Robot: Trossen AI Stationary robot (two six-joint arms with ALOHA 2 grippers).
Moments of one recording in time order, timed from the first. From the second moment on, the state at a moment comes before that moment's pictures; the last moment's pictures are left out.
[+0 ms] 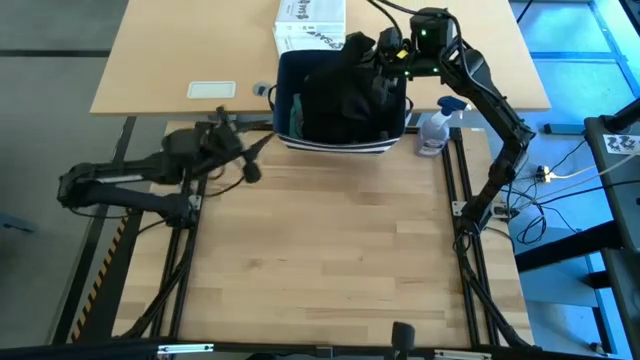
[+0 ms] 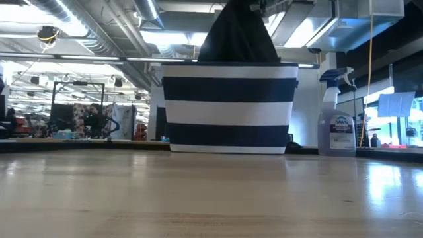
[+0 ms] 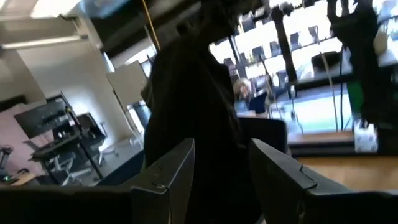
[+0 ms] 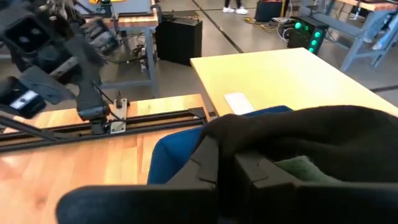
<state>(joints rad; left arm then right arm) 0.22 0.93 0.88 0.11 -0.37 0.39 -0.66 1.72 2.21 -0.81 -0.45 -0.19</state>
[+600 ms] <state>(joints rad) 0.52 1.46 1.42 0.01 -0.05 0.43 -0.65 1.72 2.21 -0.85 -0.46 -0.24</state>
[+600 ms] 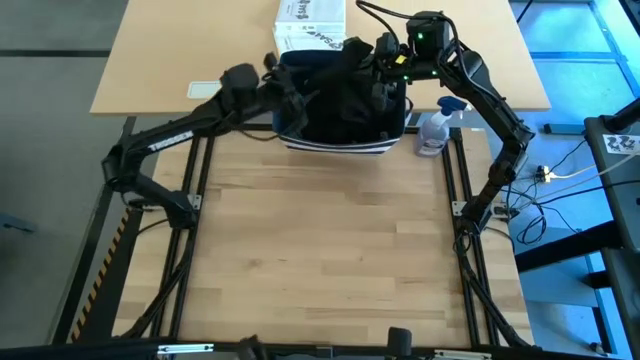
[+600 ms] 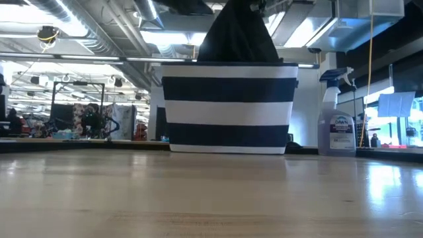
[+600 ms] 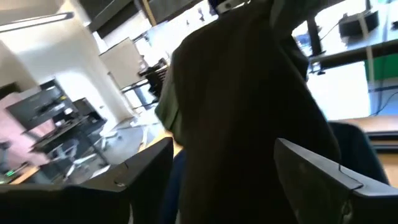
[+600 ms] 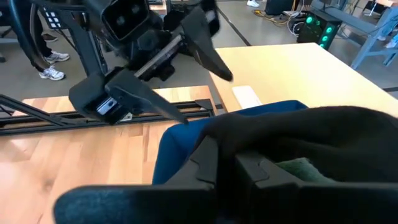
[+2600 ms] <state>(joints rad) 0.38 1.33 1.48 -0.06 -0.31 0.79 -0.66 1.64 2.21 -0.94 0.11 -0.35</state>
